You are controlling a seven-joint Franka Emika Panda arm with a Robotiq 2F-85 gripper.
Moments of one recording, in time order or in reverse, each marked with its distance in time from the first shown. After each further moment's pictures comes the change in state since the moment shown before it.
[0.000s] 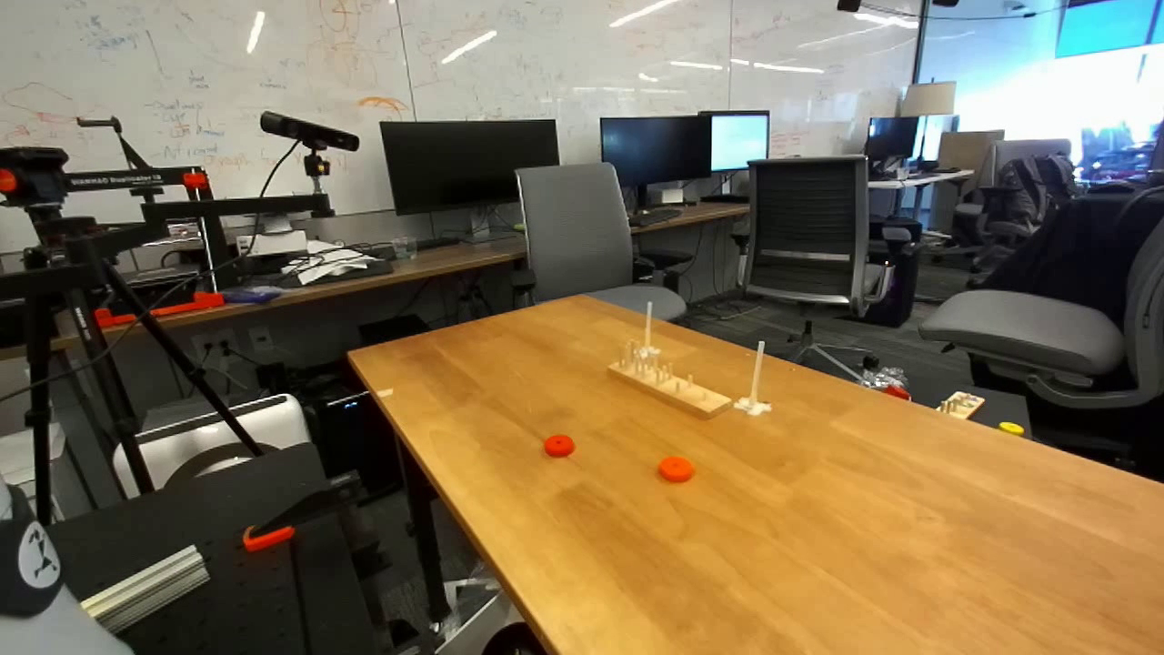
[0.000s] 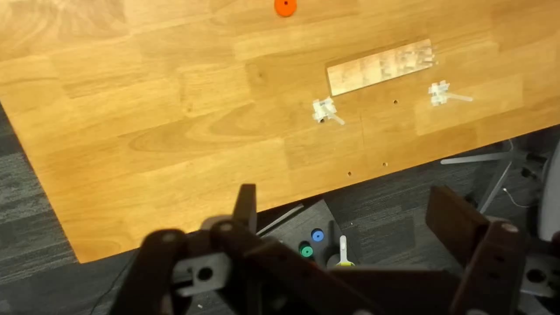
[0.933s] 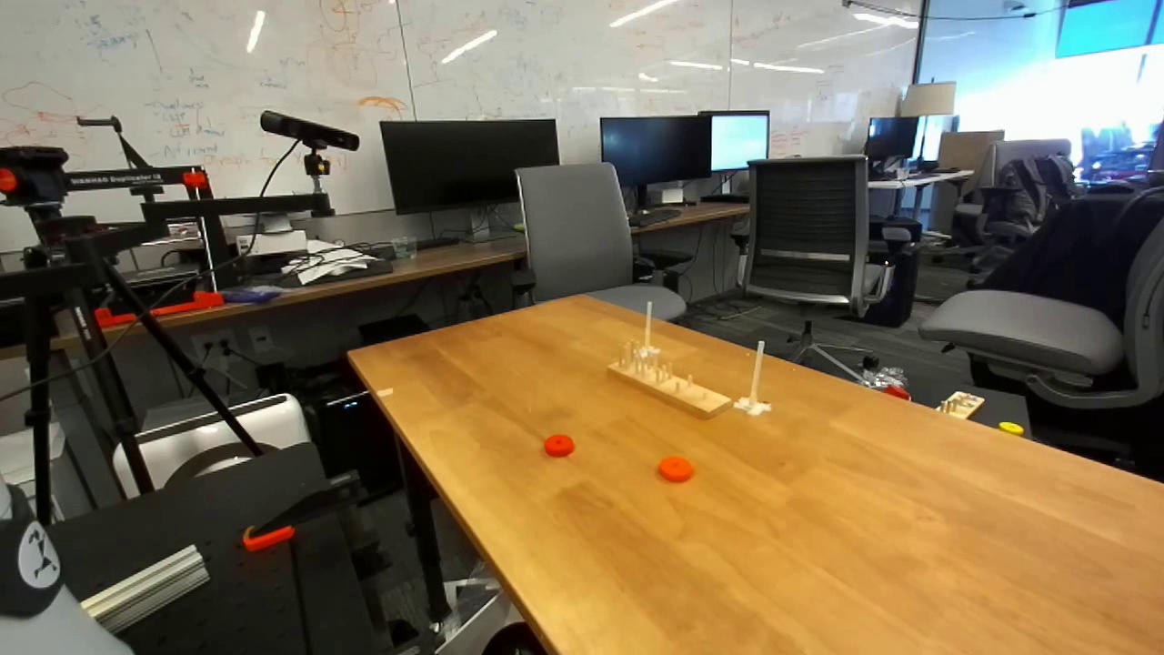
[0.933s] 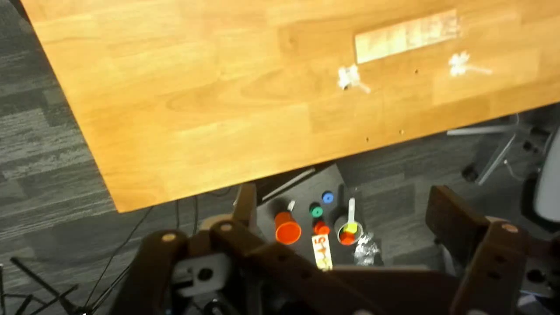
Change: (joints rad) arm -0.076 -0.055 -0.006 -0.001 -0.002 0.041 -0.103
